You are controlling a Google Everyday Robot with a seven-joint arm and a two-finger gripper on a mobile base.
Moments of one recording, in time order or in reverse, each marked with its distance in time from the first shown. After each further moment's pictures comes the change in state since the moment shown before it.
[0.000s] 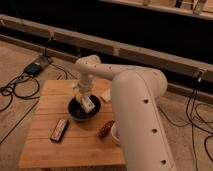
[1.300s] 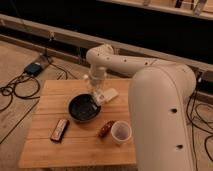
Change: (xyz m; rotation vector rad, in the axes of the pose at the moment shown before) arm 0.039 -0.044 -0.077 0.107 -0.065 0.151
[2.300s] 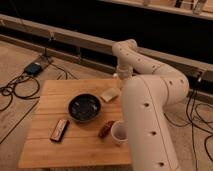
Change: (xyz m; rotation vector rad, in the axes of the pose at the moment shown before) arm 0.039 -0.178 -0.019 0.162 0.211 0.076
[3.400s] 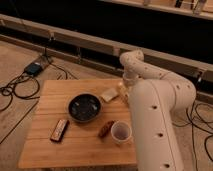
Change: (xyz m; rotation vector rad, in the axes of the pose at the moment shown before) arm 0.030 -0.039 0.084 -0.029 0.036 0.093
